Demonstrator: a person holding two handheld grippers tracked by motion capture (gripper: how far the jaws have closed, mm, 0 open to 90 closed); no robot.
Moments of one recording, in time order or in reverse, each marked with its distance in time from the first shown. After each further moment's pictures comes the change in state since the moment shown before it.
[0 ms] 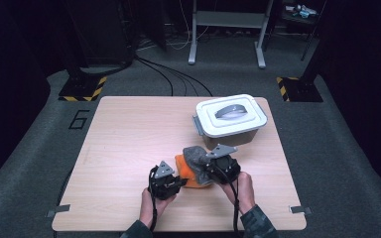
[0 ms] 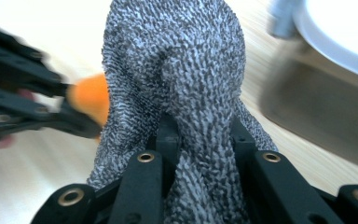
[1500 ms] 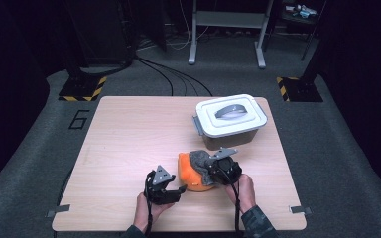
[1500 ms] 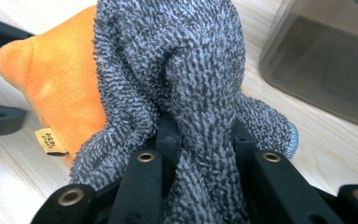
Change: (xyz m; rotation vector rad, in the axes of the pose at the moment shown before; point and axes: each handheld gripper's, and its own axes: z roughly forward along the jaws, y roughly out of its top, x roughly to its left) left arm -0.001 -0.012 -0.005 0.035 0.086 0.099; right arm -0.016 -0.025 0.030 0.061 -0.008 0.048
